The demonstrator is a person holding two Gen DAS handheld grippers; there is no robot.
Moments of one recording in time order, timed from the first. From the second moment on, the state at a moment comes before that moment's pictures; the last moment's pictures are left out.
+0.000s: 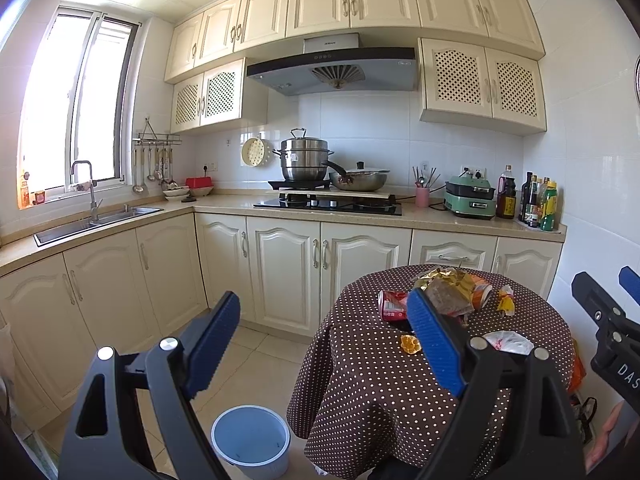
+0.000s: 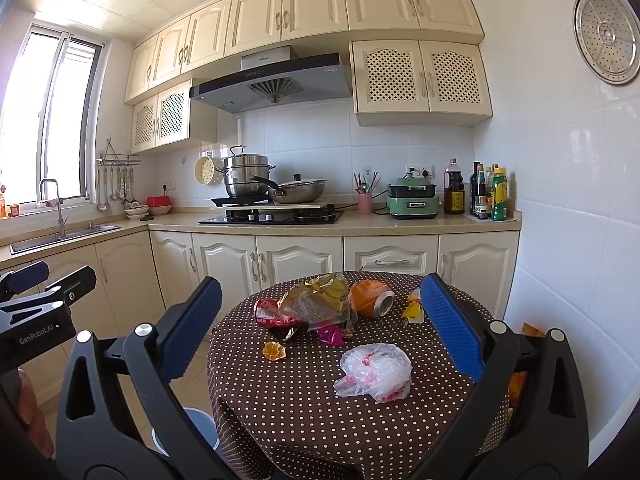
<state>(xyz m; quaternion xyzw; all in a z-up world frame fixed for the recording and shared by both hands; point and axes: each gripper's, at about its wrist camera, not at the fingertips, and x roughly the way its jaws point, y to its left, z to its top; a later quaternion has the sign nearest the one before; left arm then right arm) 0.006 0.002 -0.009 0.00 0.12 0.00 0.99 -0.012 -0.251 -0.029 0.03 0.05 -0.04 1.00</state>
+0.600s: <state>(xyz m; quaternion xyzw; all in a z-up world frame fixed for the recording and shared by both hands) 0.007 0.007 -0.010 0.00 0.13 0.00 0.99 -0.009 -0.247 -0.024 0.03 0.05 -0.04 1.00</state>
